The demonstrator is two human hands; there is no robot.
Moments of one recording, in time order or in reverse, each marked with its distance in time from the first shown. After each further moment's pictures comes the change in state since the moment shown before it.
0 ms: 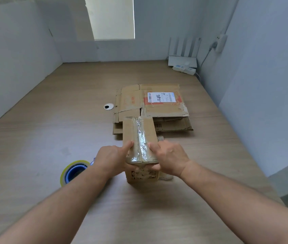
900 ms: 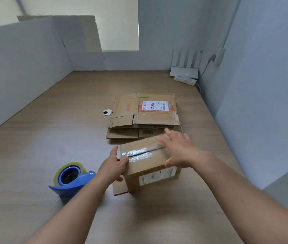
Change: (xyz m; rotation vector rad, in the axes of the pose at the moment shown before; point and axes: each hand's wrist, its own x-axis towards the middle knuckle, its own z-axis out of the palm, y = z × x) left_hand -0.012 0.060 0.001 -1.142 -0.045 -0.470; right_hand -0.023 0.077 -0.065 0.133 -0.431 0.204
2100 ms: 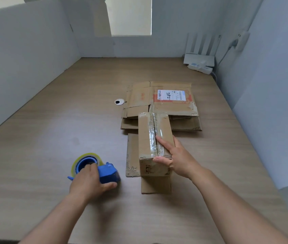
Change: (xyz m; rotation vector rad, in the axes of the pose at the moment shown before) left_hand -0.006 -0.110 -0.068 0.837 0.146 -0.063; right_hand 0.026 -0.046 0.071 0.735 0.049 0.005
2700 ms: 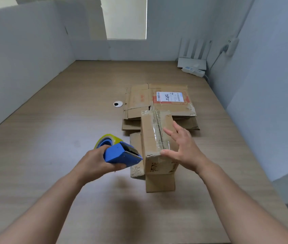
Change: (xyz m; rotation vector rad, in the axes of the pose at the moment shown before) left_hand 0.006 -0.004 -0.063 -0.598 -0.052 0.321; right_hand -0.023 -0.044 -0.015 -0.166 0.198 -0.080
